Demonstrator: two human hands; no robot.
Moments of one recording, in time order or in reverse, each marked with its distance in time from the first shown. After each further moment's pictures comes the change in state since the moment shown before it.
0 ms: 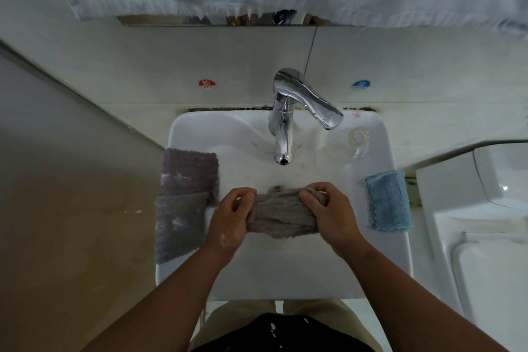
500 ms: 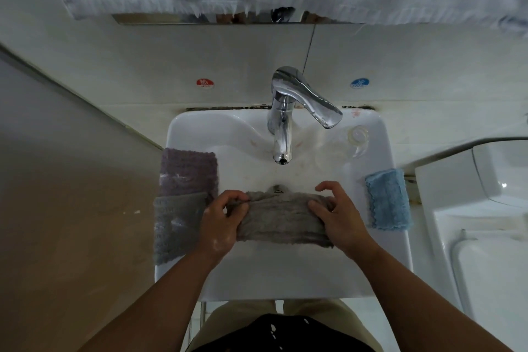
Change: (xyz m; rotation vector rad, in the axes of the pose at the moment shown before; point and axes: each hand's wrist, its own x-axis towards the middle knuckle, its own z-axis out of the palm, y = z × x) left_hand 0.010 -0.022 -0.020 0.120 -0.005 0.153; right_hand -0.002 0.014 -0.018 -0.008 -0.117 0.064
